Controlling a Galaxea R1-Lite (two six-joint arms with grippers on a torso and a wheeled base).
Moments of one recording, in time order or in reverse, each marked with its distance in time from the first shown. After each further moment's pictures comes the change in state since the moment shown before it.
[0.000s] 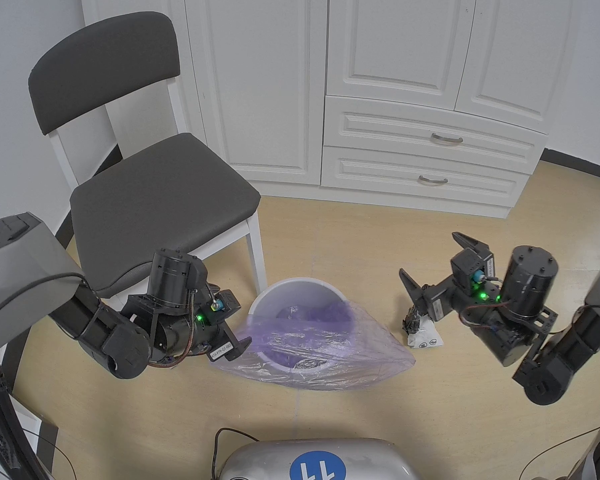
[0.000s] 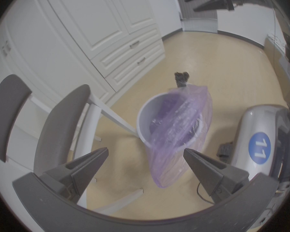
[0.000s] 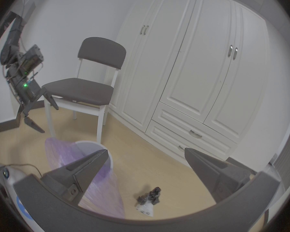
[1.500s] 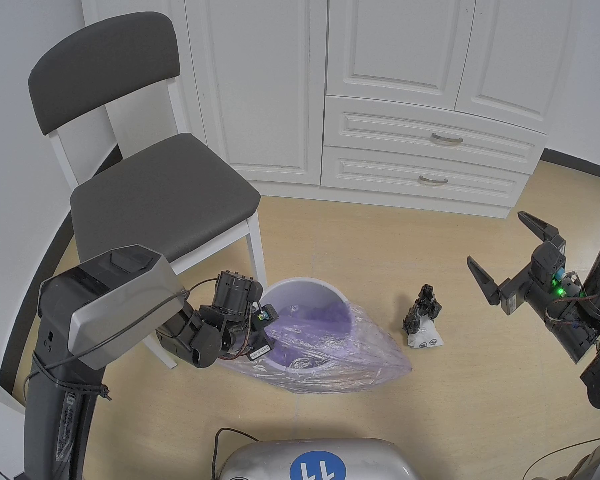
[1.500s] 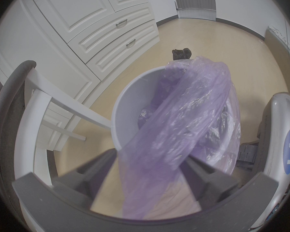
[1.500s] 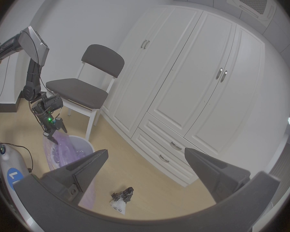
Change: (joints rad) left arm -0.007 0.457 -0.433 0.070 0.023 0.016; right arm -0.163 -0.341 0.209 0.028 0.157 -0.166
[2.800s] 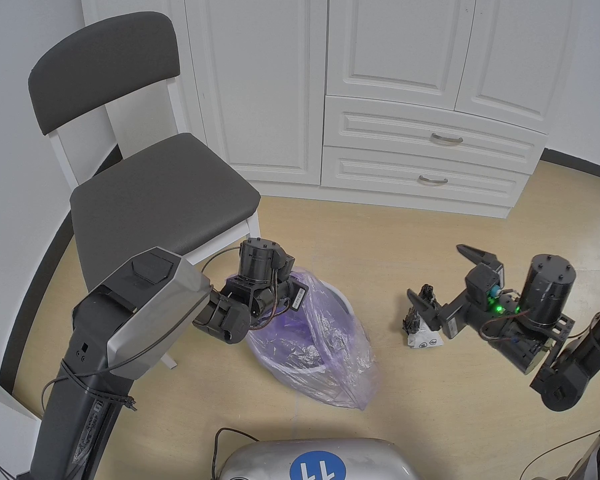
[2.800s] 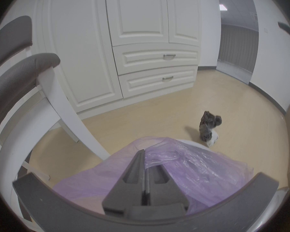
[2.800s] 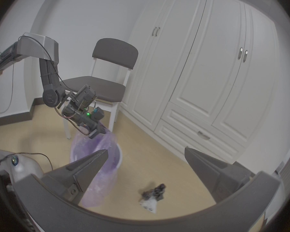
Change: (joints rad) left arm -0.027 0.142 -0.404 -0.041 -0.021 -0.497; right arm 0.123 0.260 -0.099 -0.003 -0.012 0.126
